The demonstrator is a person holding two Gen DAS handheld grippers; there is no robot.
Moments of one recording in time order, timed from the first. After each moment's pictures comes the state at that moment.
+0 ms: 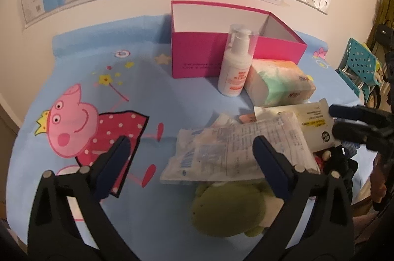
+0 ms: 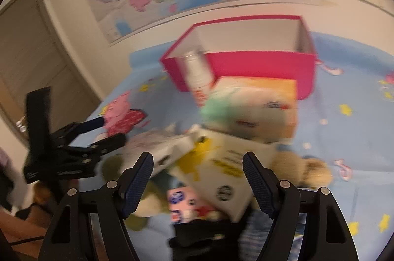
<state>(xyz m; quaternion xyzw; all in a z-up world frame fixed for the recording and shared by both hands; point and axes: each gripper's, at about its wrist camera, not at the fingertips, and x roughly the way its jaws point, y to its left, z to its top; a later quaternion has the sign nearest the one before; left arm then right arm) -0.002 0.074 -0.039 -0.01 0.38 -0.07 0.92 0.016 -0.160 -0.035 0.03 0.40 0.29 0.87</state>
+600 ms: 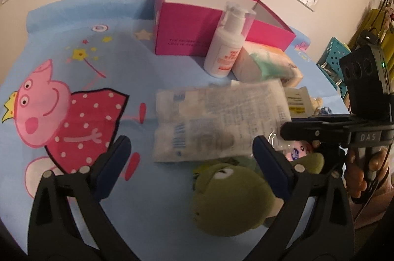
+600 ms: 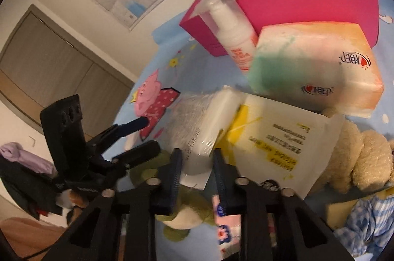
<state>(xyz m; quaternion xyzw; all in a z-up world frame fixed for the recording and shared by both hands) 0.014 0.087 -0.070 -0.06 0.42 -0.15 0.89 0.050 -0.138 -0.076 0.13 0.48 0.36 0.78</state>
